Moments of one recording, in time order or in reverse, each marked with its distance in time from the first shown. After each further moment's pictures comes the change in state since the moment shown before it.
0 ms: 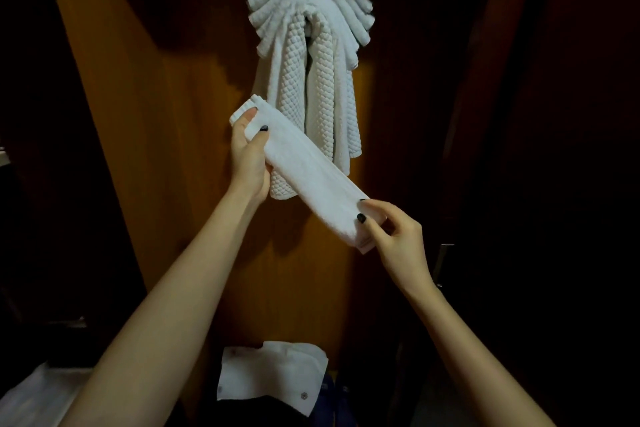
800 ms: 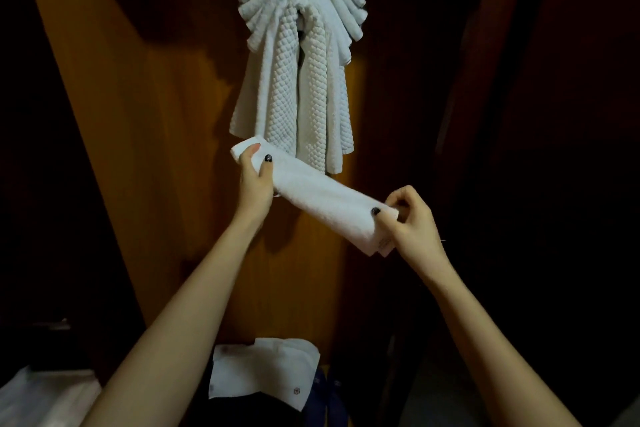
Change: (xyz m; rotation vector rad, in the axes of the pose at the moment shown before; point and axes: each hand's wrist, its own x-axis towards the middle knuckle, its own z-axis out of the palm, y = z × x) left_hand -0.011 -0.057 -0.027 0.538 -0.032 0.019; right_hand 0.015 -0.006 -0.027 -0.063 -0.048 0.226
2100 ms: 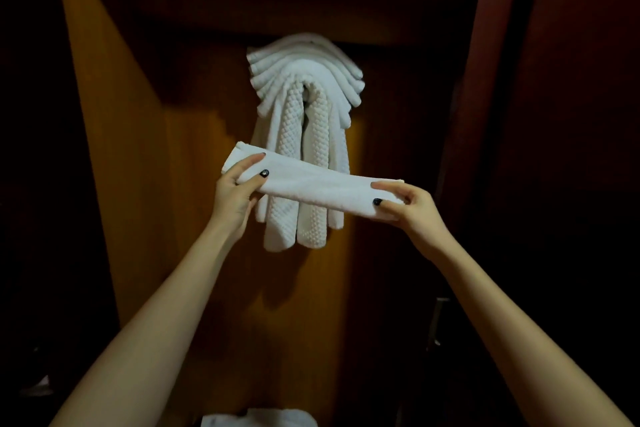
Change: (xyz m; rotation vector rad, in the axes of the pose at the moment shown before) left_hand 0.040 0.073 -0.033 -0.458 -0.113 0.006; right_hand 0.090 -0.052 -0.021 0.182 -0.086 -0.060
